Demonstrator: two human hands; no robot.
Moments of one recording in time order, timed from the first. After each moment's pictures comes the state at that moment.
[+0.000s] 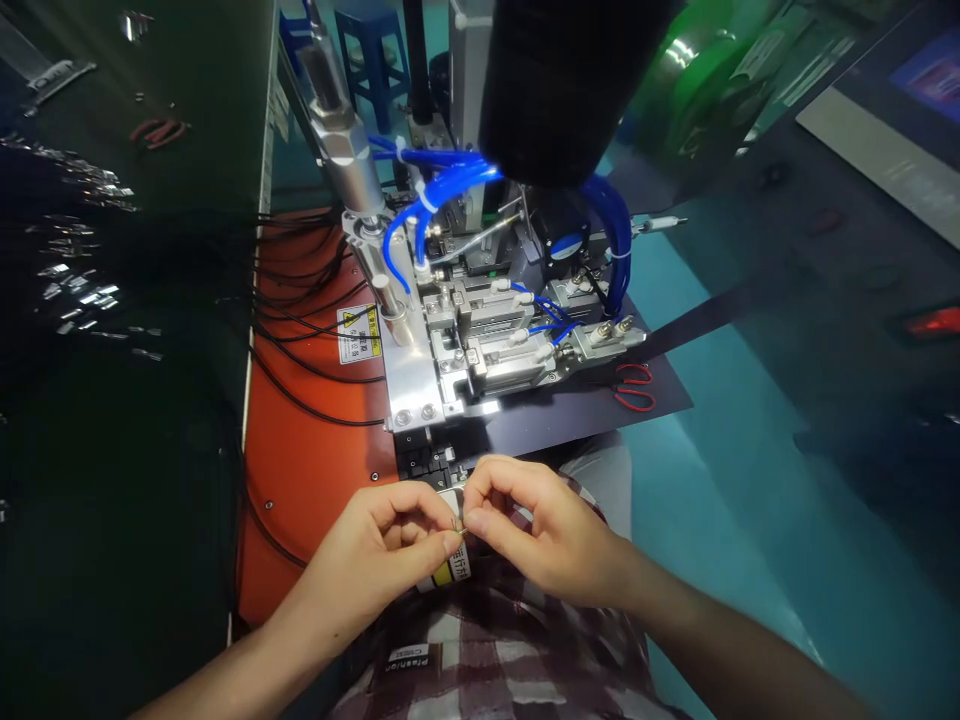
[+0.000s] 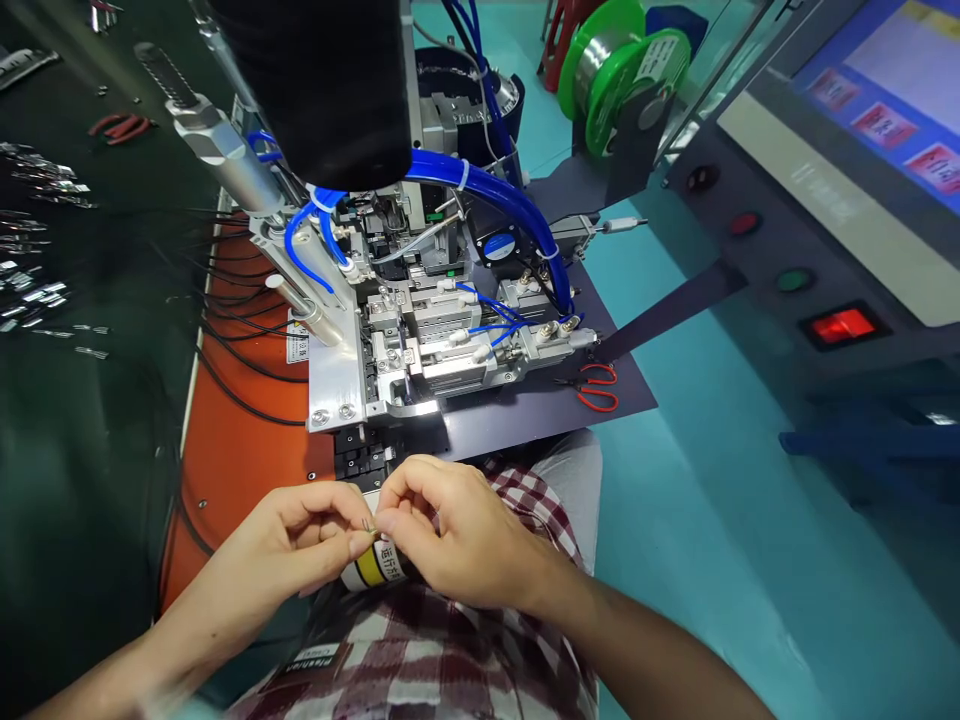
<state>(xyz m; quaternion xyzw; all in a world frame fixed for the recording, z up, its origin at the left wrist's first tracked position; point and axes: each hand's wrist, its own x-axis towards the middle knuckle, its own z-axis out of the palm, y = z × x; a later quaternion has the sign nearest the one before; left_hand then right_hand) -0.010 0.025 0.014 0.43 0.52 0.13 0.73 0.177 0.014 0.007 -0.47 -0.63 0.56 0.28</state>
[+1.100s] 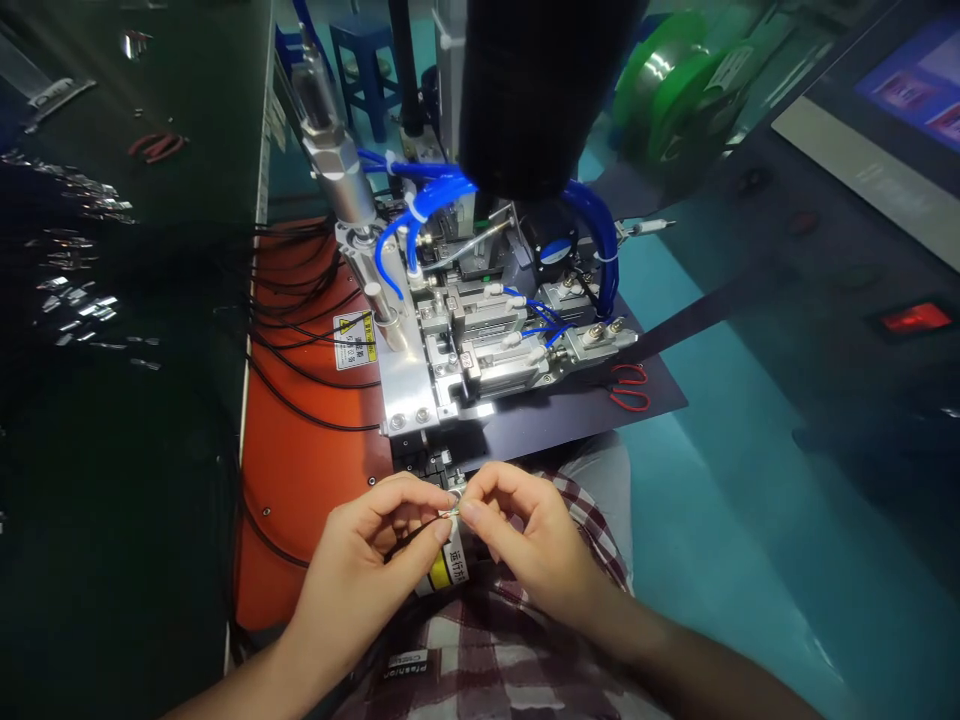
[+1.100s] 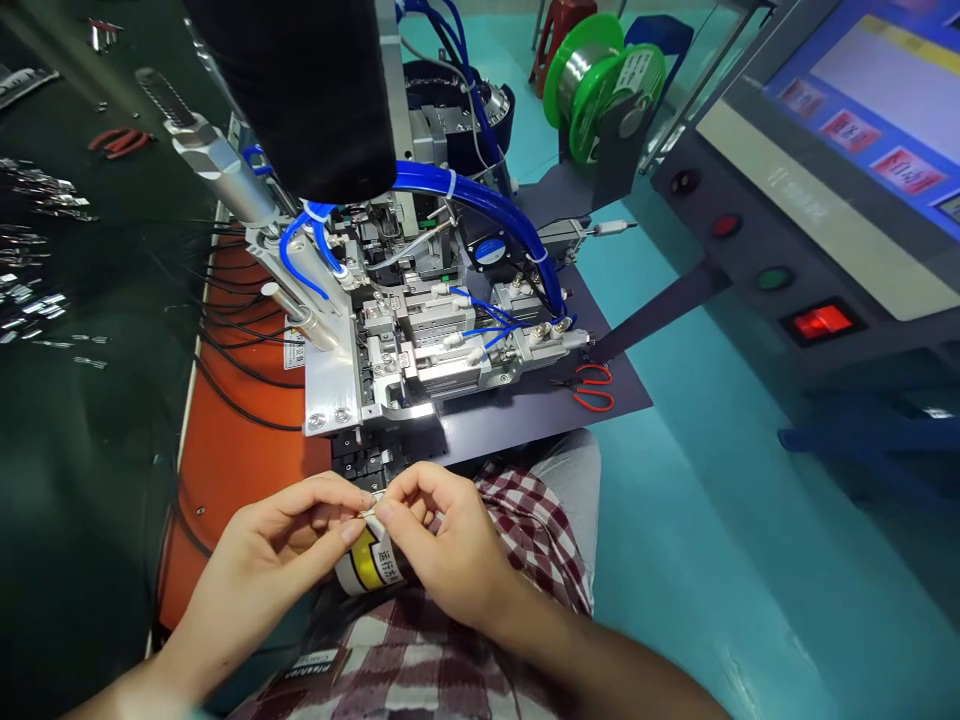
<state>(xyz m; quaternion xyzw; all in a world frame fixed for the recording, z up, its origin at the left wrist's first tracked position) -0.004 0.019 0.019 0.49 0.55 0.24 0.63 0.155 -0.001 -0.002 -0.53 -0.42 0.63 0.38</state>
